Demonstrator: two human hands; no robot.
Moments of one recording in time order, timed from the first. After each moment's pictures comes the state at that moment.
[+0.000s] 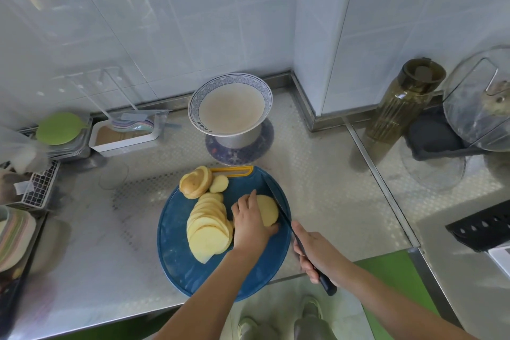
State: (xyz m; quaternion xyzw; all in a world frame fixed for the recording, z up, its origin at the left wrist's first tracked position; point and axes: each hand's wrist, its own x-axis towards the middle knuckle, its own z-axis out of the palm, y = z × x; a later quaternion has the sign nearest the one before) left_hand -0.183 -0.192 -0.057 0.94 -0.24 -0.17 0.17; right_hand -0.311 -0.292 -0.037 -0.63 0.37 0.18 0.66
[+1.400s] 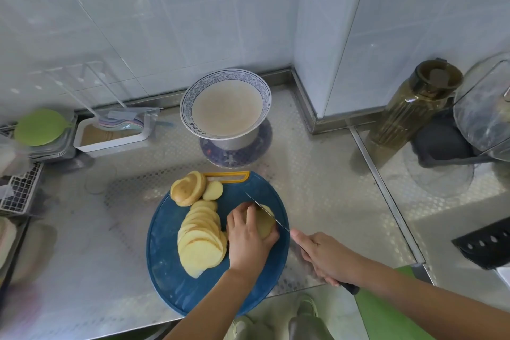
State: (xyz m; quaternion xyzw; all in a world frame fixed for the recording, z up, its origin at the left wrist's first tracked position) left_hand -0.187 -0.190 -0.089 0.92 -0.27 0.02 0.27; right_hand -0.298 -0.329 -0.019 -0.75 0.29 0.28 0.52
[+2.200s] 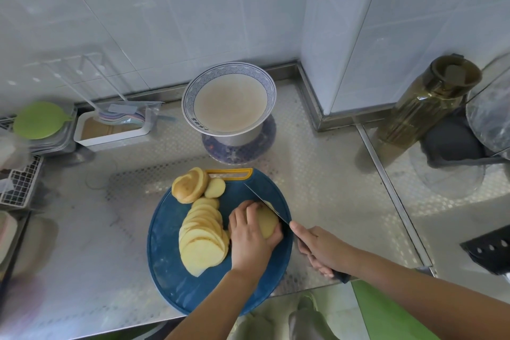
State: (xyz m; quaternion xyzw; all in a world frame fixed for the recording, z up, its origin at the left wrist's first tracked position) left_hand -0.187 -0.192 -0.091 0.91 -0.27 0.03 0.30; right_hand -0.283 -0.336 -0.034 -0.71 0.28 0.28 0.58
